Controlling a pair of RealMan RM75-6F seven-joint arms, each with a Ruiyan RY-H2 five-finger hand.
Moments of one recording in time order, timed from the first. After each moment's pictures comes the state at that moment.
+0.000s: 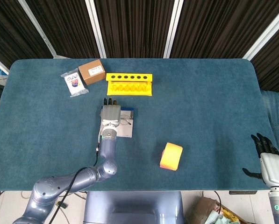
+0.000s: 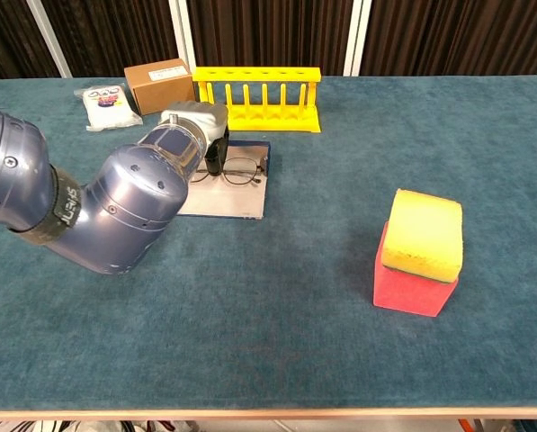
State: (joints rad) left arm -1.21 -2.12 -0.50 -0.79 0.39 1.00 0.98; right arm 0.09 -1.08 0.09 -1.72 -1.32 1.38 -0.10
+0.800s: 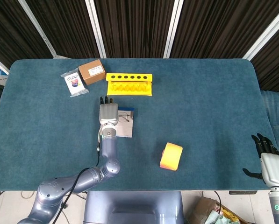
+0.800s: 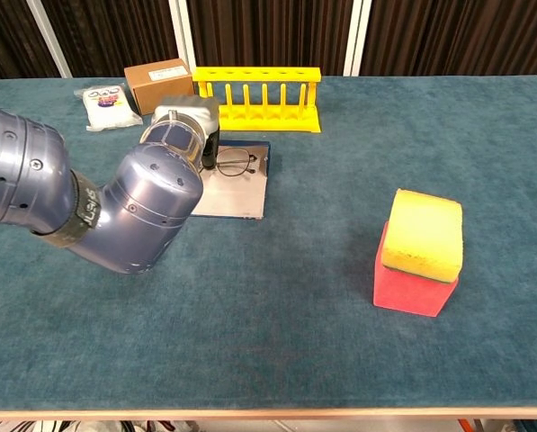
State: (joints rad) left arm -1.24 -2.16 -0.57 -0.71 0.40 1.05 1.00; right arm 0.09 -1.08 0.09 -1.72 -1.31 1.38 -0.11
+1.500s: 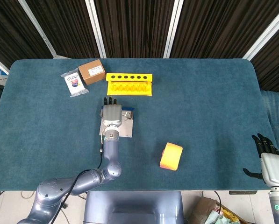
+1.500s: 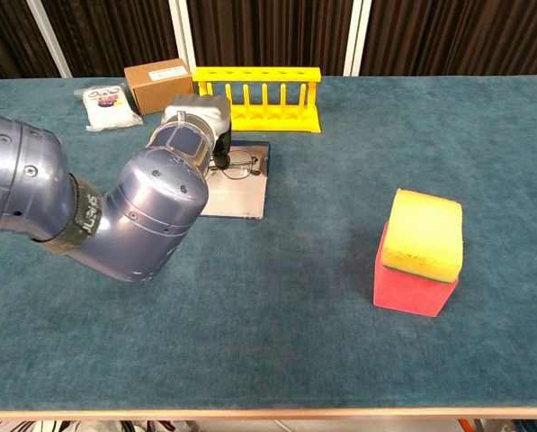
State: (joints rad) left arm -1.21 -2.15 -0.57 -0.81 0.45 1.08 1.00; right arm 0.09 -1.08 0.09 -1.73 -1.30 1.37 -0.11
